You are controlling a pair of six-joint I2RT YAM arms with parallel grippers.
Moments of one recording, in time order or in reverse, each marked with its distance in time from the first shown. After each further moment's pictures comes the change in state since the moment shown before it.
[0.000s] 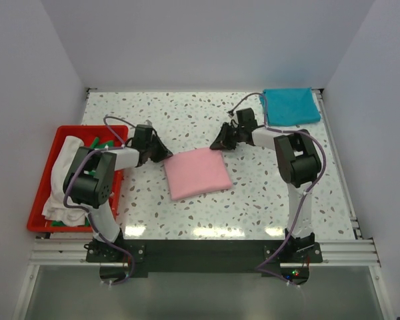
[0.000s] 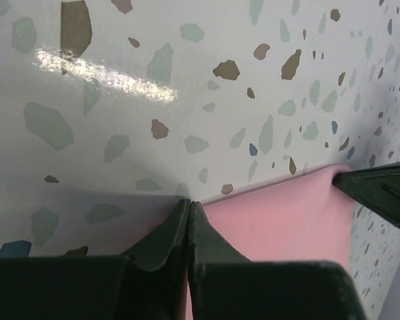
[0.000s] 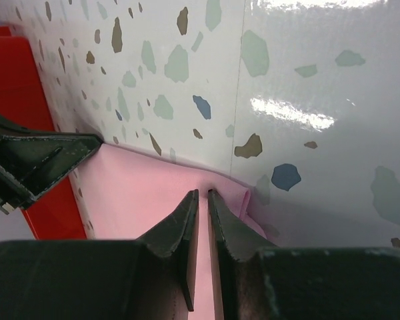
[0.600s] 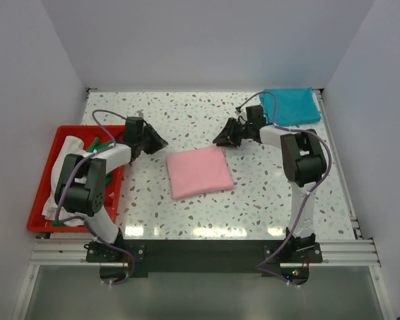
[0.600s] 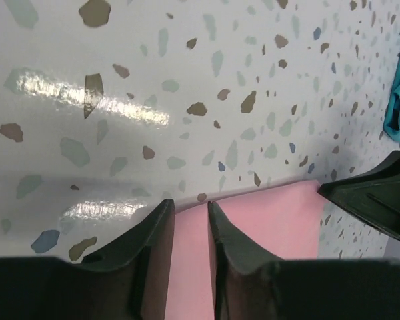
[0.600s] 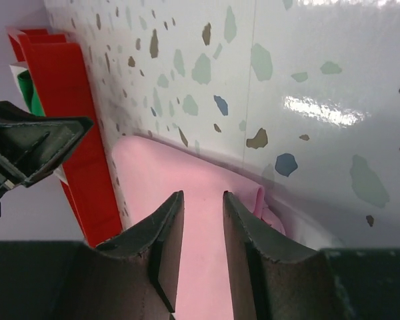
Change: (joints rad) left arm 0.073 -0.068 0.021 -0.046 0.046 0.012; right arm -0.069 -0.003 -0.011 0.037 -0.156 0.047
